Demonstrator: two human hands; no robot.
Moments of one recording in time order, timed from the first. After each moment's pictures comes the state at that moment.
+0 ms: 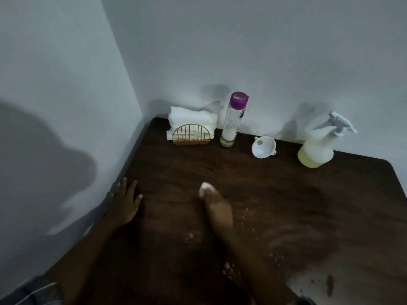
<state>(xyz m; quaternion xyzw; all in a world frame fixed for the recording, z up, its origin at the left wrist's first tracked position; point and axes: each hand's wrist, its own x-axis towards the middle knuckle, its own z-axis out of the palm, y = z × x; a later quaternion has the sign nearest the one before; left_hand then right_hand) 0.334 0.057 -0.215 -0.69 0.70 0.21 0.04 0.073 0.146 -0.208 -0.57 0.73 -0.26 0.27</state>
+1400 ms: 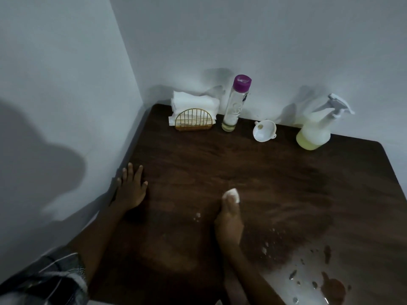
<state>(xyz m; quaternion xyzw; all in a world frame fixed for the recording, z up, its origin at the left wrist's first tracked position) 0.339 0.060 -0.225 -0.67 0.71 0.22 0.04 0.109 0.224 -0.210 -0.47 0.84 -0.21 0.16</state>
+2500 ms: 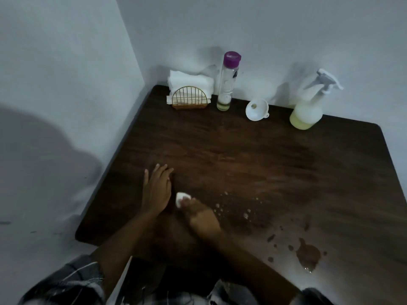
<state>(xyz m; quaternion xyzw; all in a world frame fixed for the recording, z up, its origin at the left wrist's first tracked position) 0.261 0.194 -0.224 -0.61 0.77 0.11 -0.15 0.116 0.288 -0.223 -0.76 0.58 -0.23 0.20</state>
